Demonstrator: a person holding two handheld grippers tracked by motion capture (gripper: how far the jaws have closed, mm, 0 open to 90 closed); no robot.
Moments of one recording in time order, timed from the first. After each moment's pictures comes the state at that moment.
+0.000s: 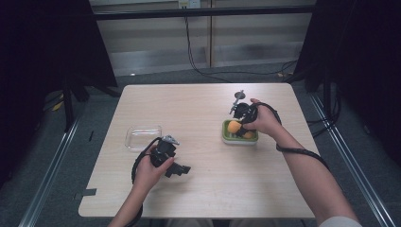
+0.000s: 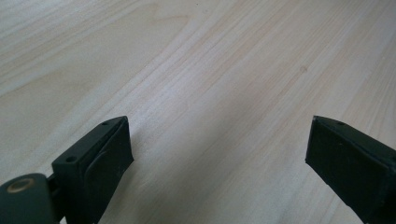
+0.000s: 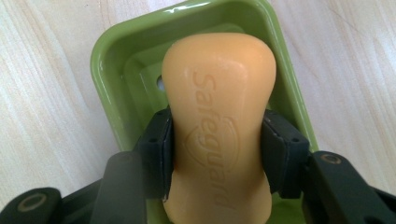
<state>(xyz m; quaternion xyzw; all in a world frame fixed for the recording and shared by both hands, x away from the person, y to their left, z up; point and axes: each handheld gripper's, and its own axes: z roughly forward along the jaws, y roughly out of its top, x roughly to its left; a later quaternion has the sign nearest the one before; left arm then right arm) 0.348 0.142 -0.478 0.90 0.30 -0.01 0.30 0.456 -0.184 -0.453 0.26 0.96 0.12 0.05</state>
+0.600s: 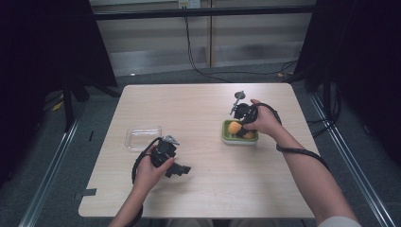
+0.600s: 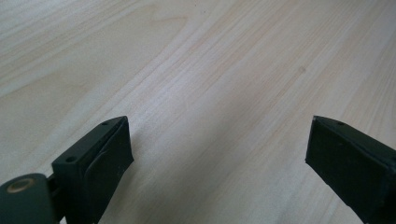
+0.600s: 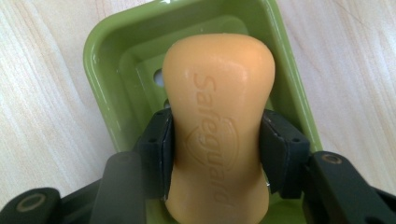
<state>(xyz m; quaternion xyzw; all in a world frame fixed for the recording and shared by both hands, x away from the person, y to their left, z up) 0.348 0.141 -0.477 0.91 0.30 -0.01 0.30 0.457 -0.186 -0.456 0.26 0.96 0.12 0.05</state>
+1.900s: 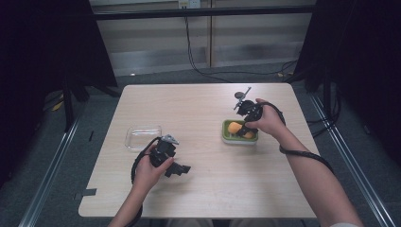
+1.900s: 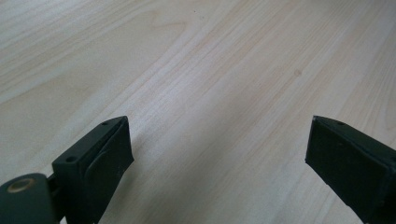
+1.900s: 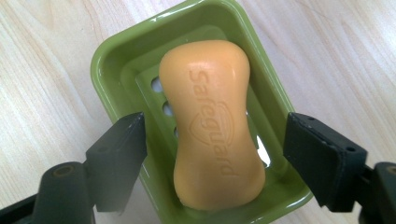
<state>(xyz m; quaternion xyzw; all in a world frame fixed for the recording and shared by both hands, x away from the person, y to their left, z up) 0.346 0.142 -0.474 0.90 0.30 -0.01 0.31 0.450 -0.196 -0.443 0.32 0.93 0.15 0.06</state>
